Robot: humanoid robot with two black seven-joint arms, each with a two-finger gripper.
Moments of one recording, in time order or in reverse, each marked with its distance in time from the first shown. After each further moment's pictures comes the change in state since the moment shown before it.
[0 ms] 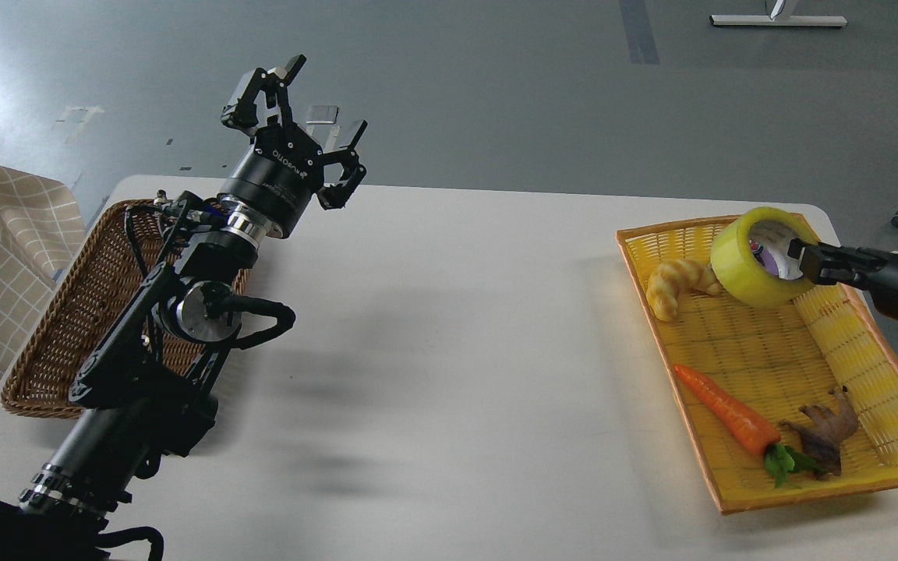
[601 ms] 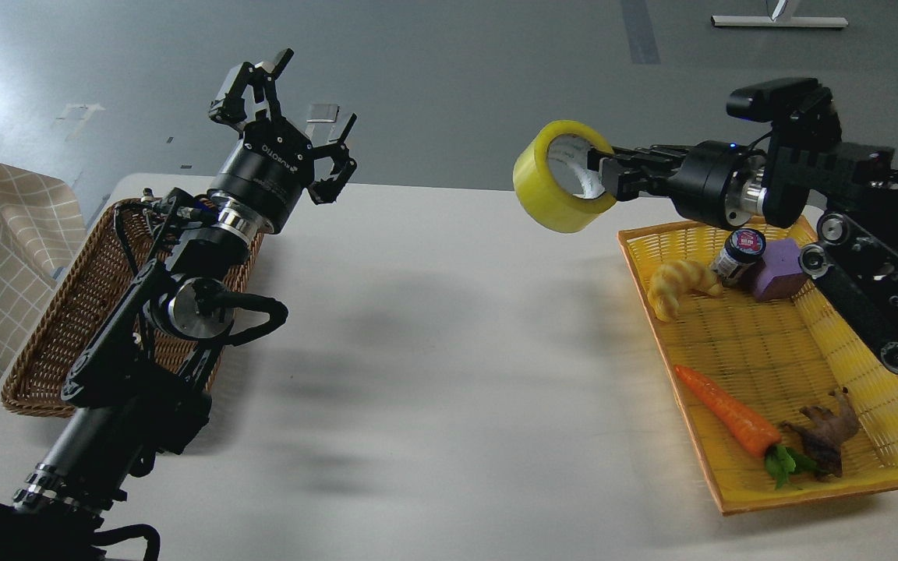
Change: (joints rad) left arm 0.000 0.012 -0.025 -0.005 0.000 0.005 0.000; right arm 0.428 0.357 -0.381 -0.084 0.000 0.000 -0.033
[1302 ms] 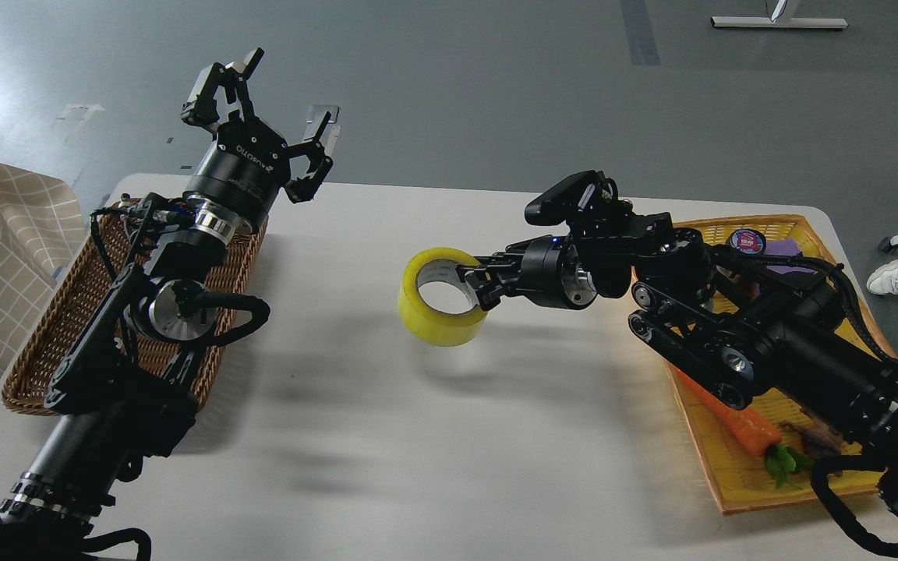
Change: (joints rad) left arm 0.040 0.011 -0.050 -0.010 0.001 -0.002 0.000; right arm 0.002 0.263 -0.274 -0.132 -0.126 0.000 0.001
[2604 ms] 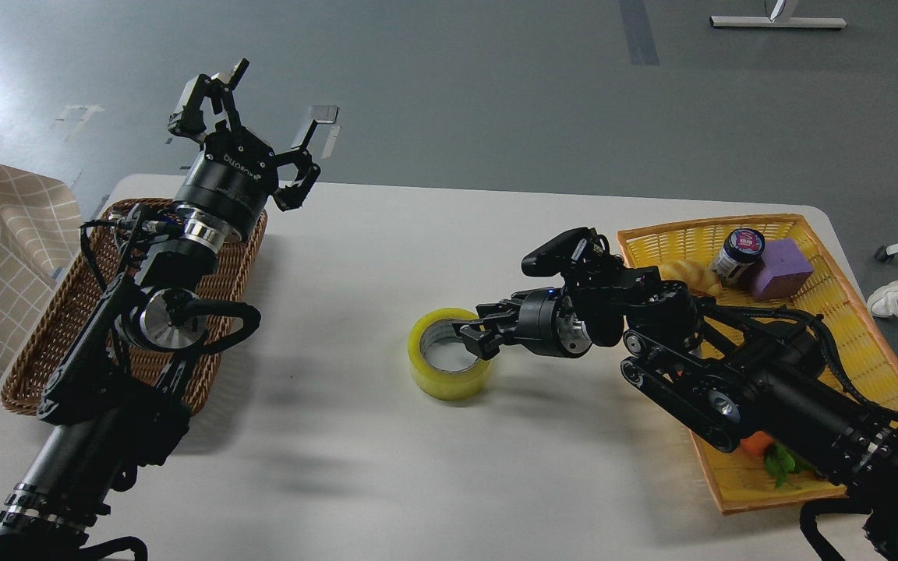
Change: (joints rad) left arm 0.020 0.001 -0.028 0.001 0.000 -0.005 0.000; right arm -0.093 0.034 0.029 -0.024 0.000 0.000 -0.001
